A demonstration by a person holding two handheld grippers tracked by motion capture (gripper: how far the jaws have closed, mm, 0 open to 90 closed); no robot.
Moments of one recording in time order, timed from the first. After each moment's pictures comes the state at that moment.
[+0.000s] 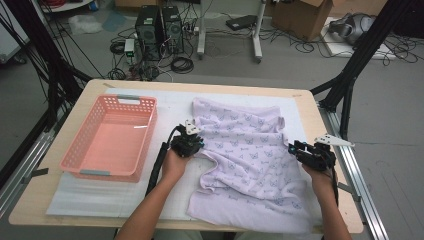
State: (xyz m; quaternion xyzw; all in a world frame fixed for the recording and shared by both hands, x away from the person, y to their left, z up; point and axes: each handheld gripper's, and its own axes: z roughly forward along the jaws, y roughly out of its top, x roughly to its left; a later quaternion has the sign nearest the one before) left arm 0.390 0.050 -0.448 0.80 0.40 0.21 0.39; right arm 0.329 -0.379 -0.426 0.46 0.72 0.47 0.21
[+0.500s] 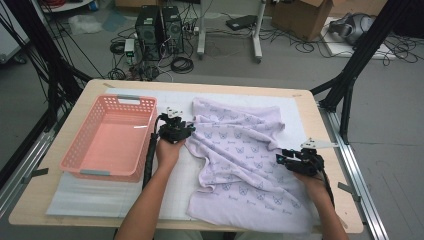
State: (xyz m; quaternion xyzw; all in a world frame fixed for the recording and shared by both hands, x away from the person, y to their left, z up) left arm 0.414 0.083 -0.439 0.72 0.49 0.19 0.45; right arm 0.333 -0.353 -0.446 0.42 0.79 0.42 0.15
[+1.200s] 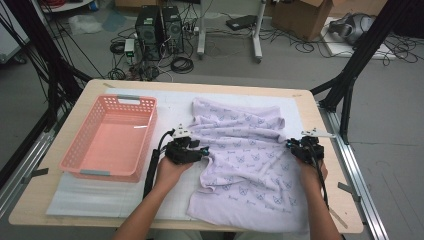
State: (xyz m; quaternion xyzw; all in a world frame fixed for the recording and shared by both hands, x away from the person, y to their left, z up) left arm 0.344 0.058 -0.432 0.78 0.39 0.09 0.48; right arm 0.362 -0.365 -0.441 0.52 0.72 0.37 0.26
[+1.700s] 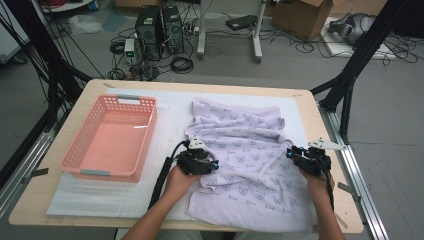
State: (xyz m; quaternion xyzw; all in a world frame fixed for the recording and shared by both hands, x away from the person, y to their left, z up) left arm 0.333 0.024 -0.448 0.83 0.35 0.14 0.42; right arm 0.318 -0.367 -0.436 0.47 0.74 0.42 0.23
